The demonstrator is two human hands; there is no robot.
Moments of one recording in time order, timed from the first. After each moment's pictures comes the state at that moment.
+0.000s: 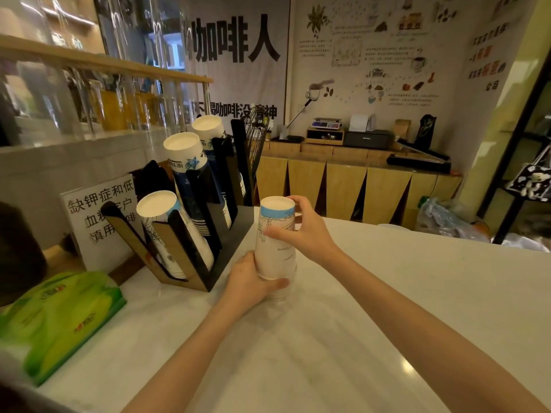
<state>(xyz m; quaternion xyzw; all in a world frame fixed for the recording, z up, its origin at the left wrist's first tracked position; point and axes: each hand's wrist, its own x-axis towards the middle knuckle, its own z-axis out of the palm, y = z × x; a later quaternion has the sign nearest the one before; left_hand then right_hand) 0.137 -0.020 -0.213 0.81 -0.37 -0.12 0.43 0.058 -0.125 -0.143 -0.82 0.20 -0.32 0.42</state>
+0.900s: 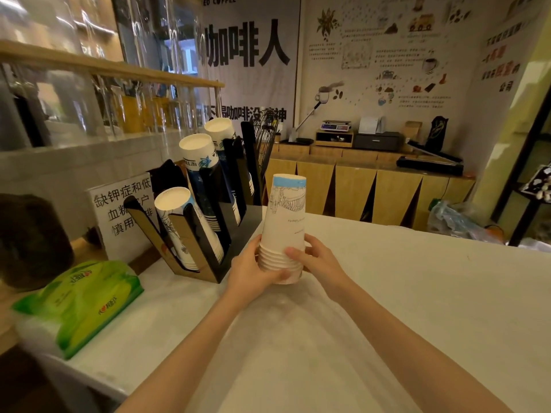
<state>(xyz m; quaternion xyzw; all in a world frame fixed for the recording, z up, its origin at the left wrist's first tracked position) 0.122 0.004 -0.198 0.73 -0.40 -0.10 0.54 0.028 -0.118 -0.198 -0.71 0.22 -0.27 0.62</state>
